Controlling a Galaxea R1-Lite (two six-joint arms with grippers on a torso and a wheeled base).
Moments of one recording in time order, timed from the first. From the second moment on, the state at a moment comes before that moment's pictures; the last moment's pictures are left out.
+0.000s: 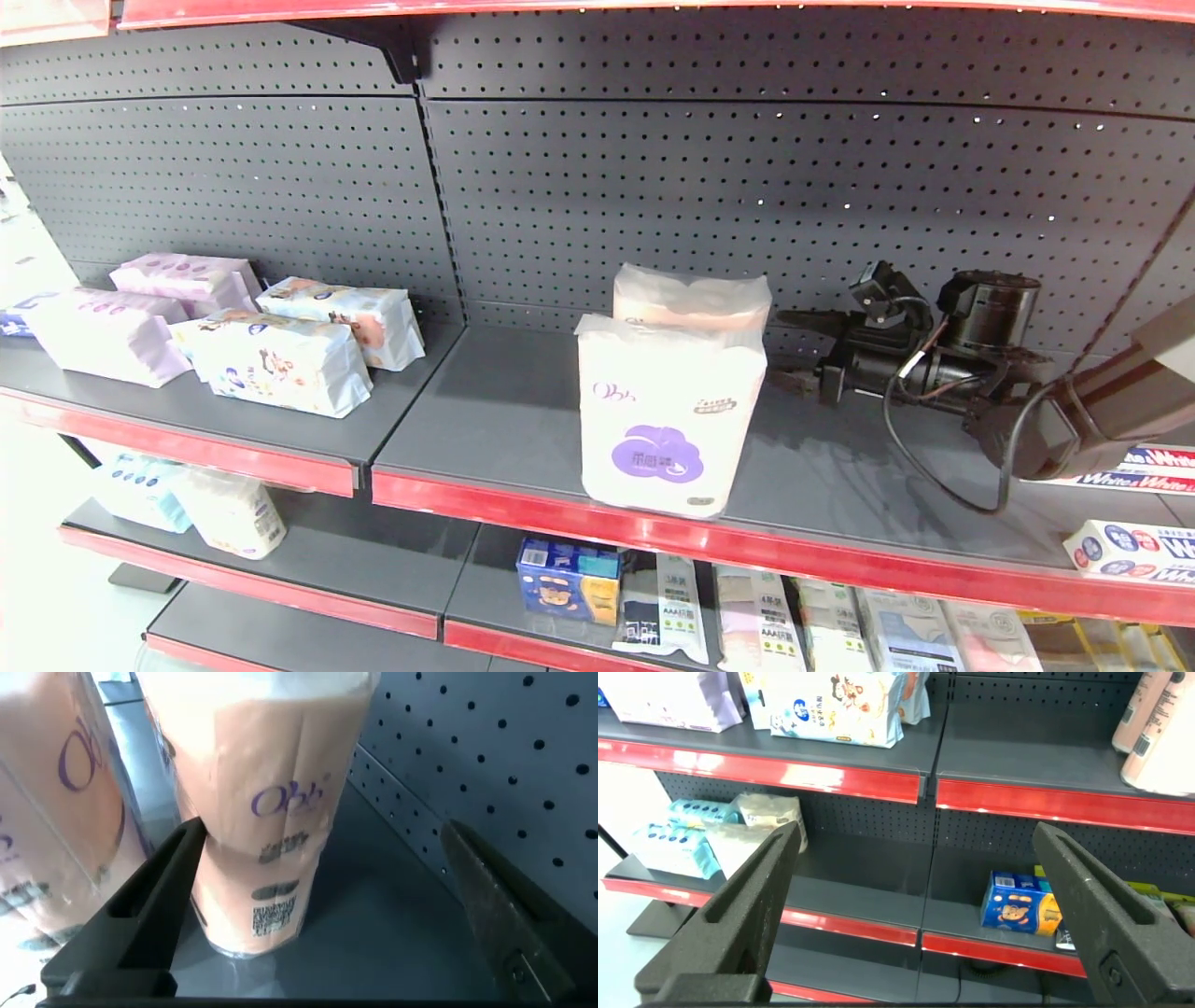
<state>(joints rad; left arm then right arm) 0.00 0.00 0.00 0.00 0.00 0.00 0.10 2.07 -0.92 -0.98 0.77 -0.29</state>
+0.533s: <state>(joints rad) 0.00 0.00 0.00 0.00 0.00 0.00 0.05 2.05 -0.86 -0.98 0.81 -0.32</state>
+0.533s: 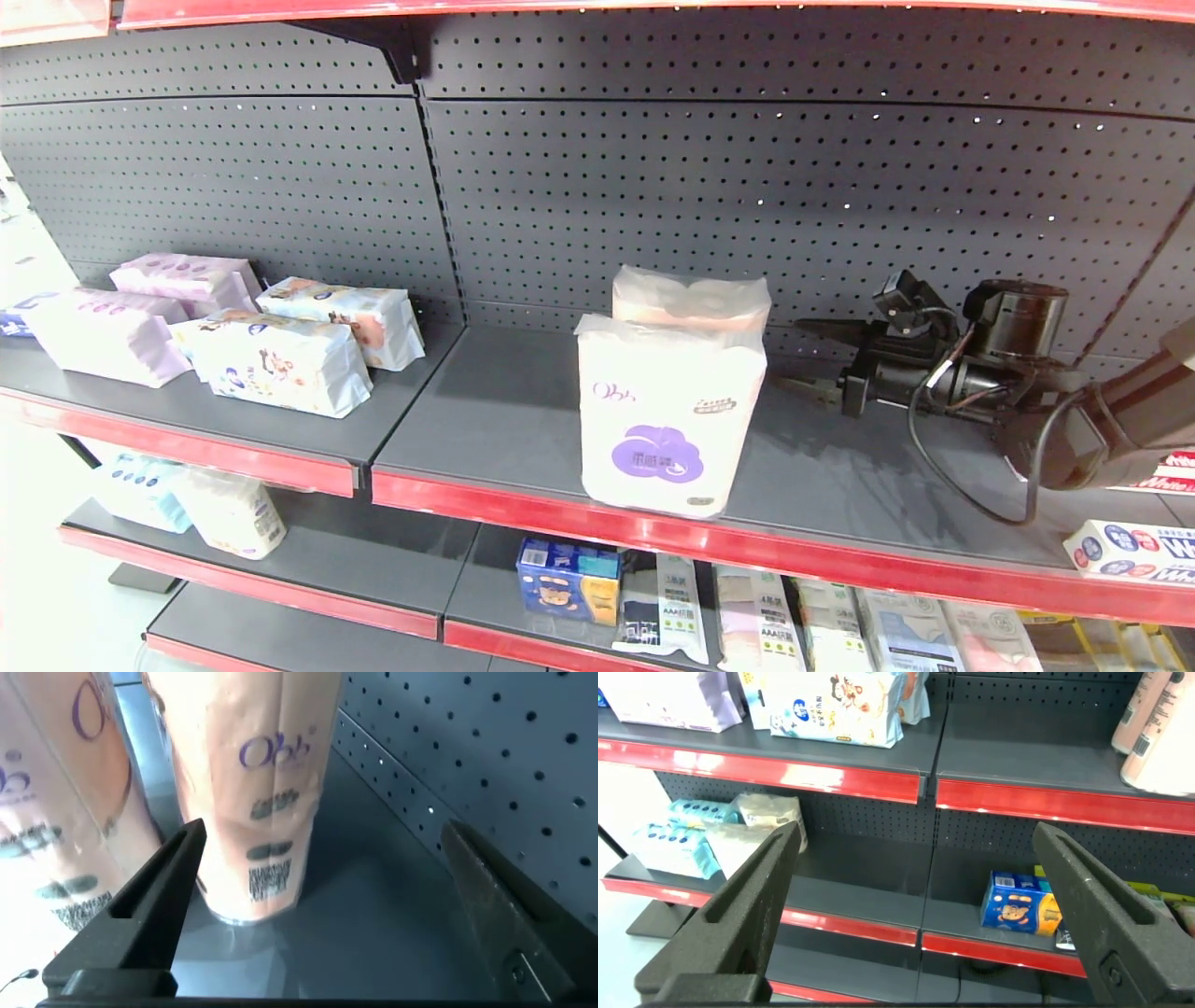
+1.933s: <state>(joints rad) 0.00 0.00 0.00 0.00 0.00 0.00 -0.23 1.68 -0.54 -0.87 0.55 -0.32</state>
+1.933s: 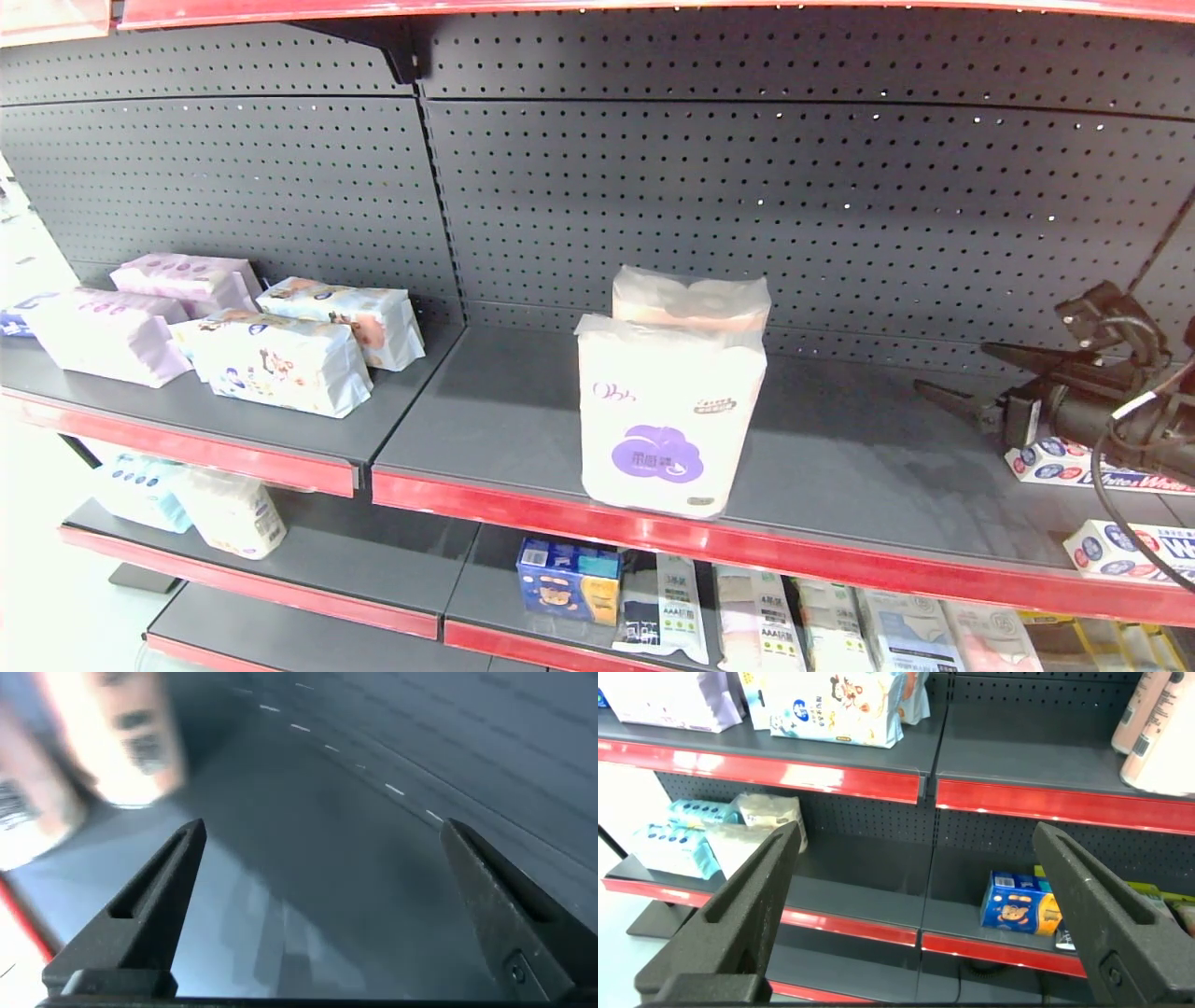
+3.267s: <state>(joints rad) 0.00 0.00 0.00 0.00 0.00 0.00 0.01 0.67 0.00 -0.42 0.12 -0.06</state>
